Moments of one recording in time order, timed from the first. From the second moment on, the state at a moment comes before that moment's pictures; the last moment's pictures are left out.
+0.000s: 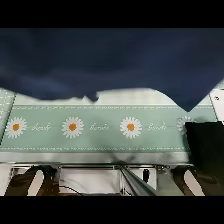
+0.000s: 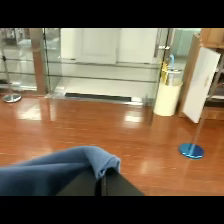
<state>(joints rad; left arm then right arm) 0.26 -0.56 1.70 1.01 -1.00 -1.34 -0.26 -0.74 2.03 -1.23 1.34 1.46</state>
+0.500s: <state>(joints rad) 0.26 -0.46 1.48 1.26 -1.20 -1.39 -0.26 -0.67 1.74 -1.20 1.53 1.50</state>
